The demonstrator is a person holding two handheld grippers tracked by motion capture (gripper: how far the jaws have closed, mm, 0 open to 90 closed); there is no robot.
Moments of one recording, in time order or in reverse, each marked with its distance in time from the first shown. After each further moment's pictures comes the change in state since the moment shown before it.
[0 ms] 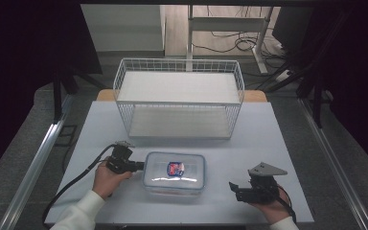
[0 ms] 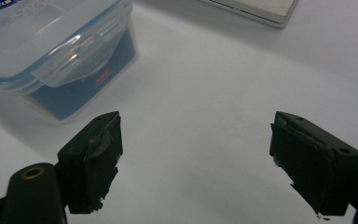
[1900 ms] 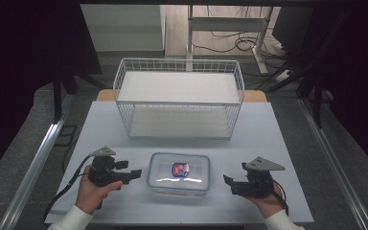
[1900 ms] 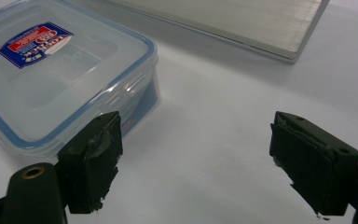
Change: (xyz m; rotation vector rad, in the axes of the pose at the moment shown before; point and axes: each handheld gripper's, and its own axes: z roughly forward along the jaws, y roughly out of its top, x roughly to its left) left arm -0.017 -0.034 -0.055 -0.220 -0.009 -0.018; right arm 0.001 0.014 0.011 -0.100 0.052 0.015
